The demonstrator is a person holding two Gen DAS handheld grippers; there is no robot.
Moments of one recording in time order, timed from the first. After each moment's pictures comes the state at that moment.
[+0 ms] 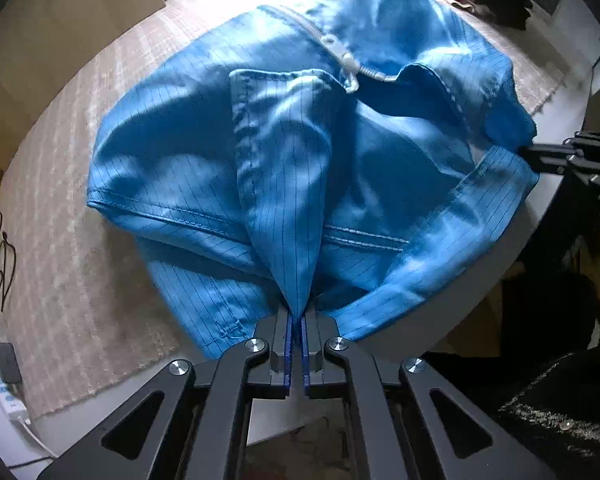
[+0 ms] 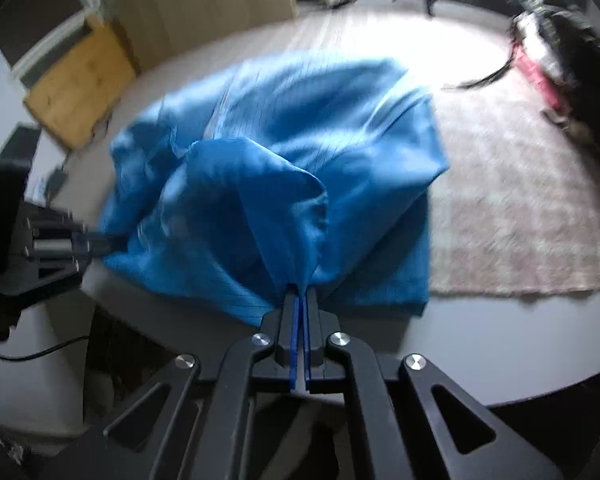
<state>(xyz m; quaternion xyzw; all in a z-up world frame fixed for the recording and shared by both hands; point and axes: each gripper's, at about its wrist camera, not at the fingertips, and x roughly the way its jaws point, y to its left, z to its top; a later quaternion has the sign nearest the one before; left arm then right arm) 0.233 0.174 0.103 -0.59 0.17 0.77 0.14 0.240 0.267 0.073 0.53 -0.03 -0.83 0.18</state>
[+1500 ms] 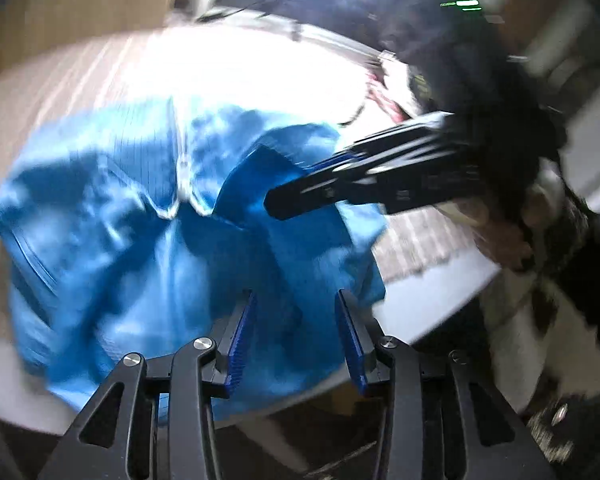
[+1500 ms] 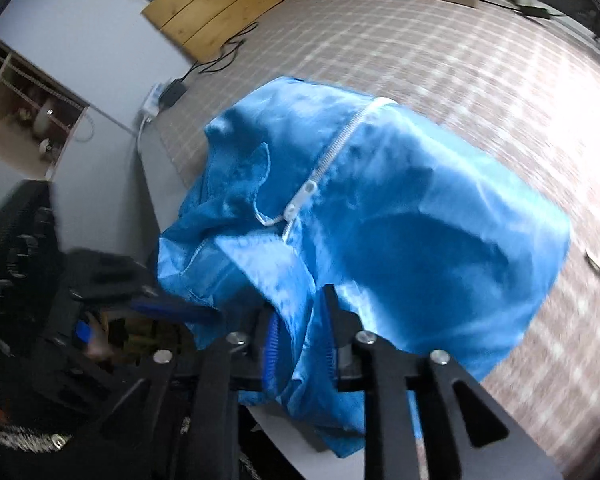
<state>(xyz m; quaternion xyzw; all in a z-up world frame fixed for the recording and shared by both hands) 0.229 0.260 0.133 -0.53 -0.13 0.82 0.16 0.102 0.250 0.109 0.58 0.07 -0.66 0.48</state>
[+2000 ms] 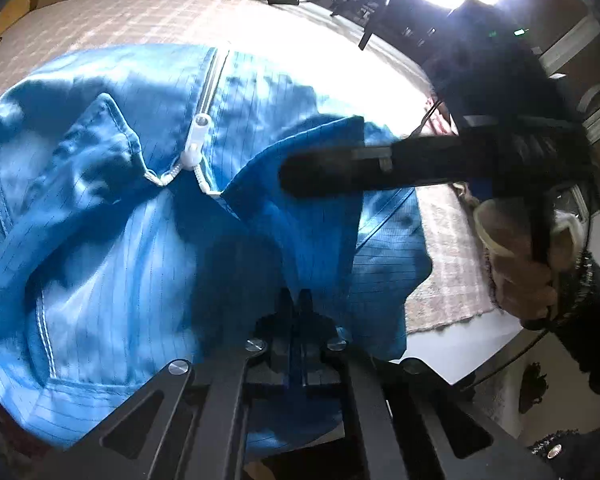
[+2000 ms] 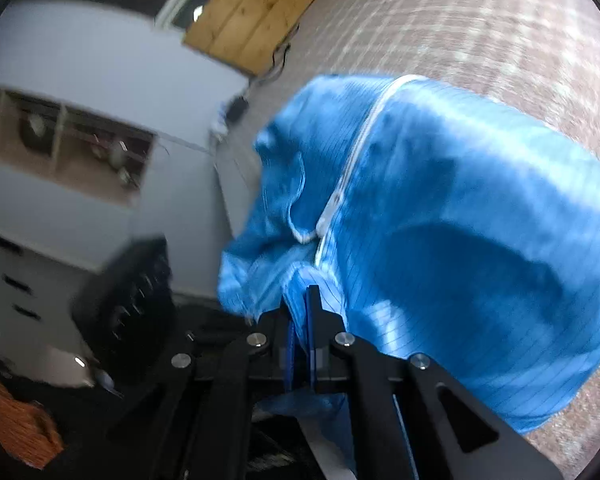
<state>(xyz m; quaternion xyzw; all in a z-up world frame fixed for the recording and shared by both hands) 0.220 0.276 0.100 -0.52 -0.21 0.83 0.08 0.059 0.269 0.070 0.60 -0.11 -0.56 0.56</state>
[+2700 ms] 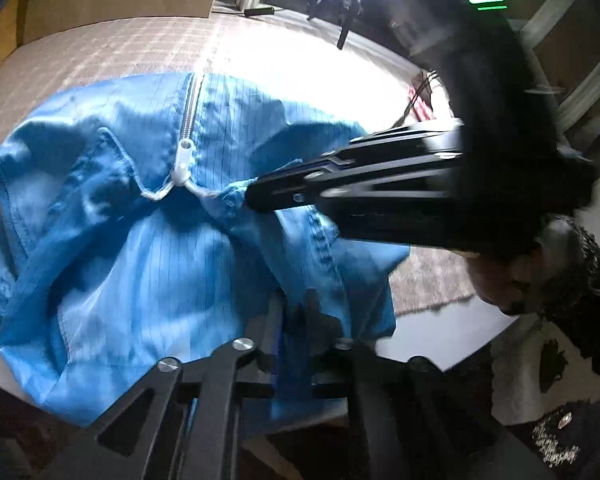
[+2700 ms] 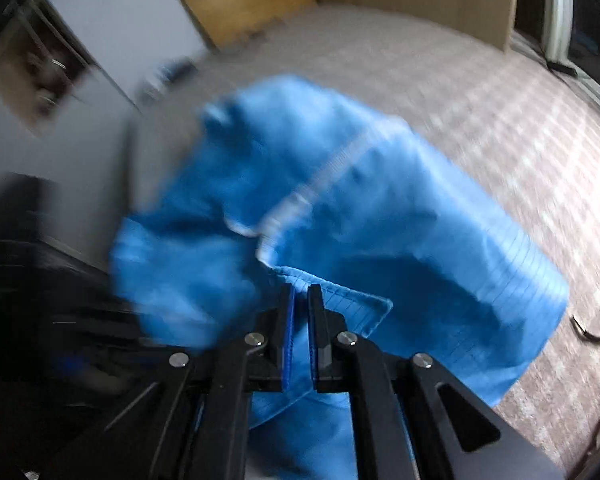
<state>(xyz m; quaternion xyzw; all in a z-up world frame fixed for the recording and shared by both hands) 0.240 0.289 0.127 -0.52 -0.15 0.84 0.09 0.111 0.215 0.092 0.52 0.15 -0.70 0.47</state>
